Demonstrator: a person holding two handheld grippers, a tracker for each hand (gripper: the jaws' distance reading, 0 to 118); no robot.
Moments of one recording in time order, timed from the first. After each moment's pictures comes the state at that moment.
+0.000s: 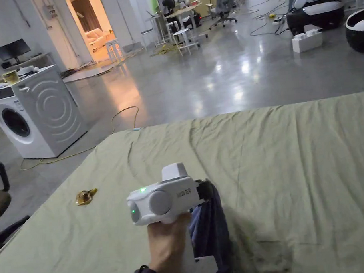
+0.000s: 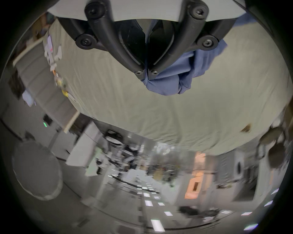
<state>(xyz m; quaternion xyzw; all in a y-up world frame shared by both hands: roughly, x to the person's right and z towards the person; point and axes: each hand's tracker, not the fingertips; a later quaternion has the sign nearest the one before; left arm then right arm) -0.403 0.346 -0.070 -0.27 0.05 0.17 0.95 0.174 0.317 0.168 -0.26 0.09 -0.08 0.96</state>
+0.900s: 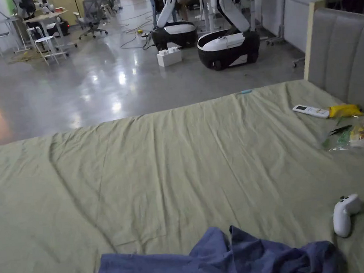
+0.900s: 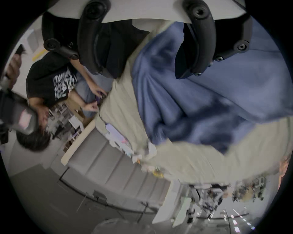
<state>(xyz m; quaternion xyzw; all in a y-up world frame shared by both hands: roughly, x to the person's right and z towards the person) -0.055 0.216 0.081 -0.36 -0.32 0.07 0.87 0.199 0.308 0.207 -0.24 0.09 -0.07 0.96</state>
